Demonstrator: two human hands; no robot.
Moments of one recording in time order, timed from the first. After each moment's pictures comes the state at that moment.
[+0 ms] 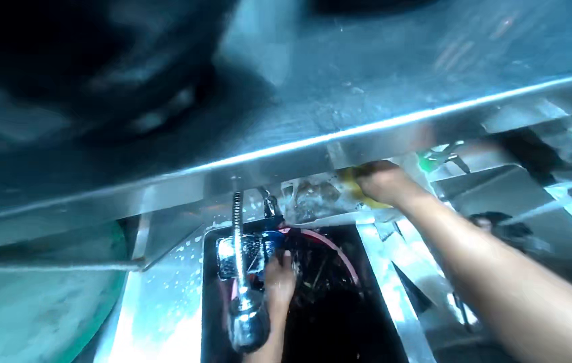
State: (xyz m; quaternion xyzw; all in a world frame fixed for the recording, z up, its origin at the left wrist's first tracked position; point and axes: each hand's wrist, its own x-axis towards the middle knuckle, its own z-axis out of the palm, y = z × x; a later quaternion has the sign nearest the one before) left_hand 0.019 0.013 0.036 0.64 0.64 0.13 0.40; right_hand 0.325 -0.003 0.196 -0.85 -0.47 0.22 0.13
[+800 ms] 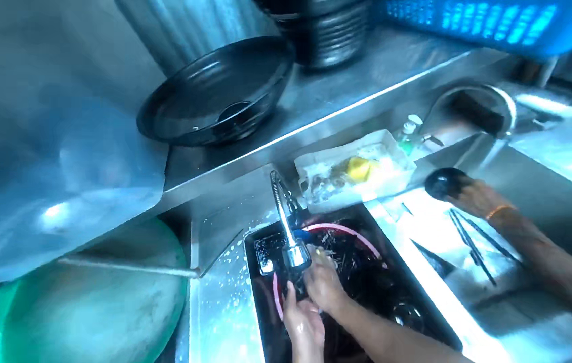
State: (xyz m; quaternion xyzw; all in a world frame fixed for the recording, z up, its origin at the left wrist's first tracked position) left_hand -0.084 -0.074 0.126 0.18 0.52 0.43 0.71; right_hand 0.000 -0.076 0.102 -0.78 -0.43 0.36 0.29
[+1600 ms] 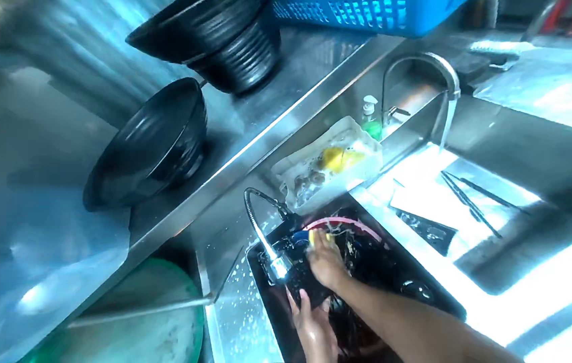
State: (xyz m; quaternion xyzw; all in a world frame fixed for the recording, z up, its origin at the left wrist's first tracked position) left_hand -0.082 -0.097 0.139 0.36 0.50 0.37 0.69; right_hand 0.042 -0.066 0.092 -0.80 -0.31 0.37 0.35
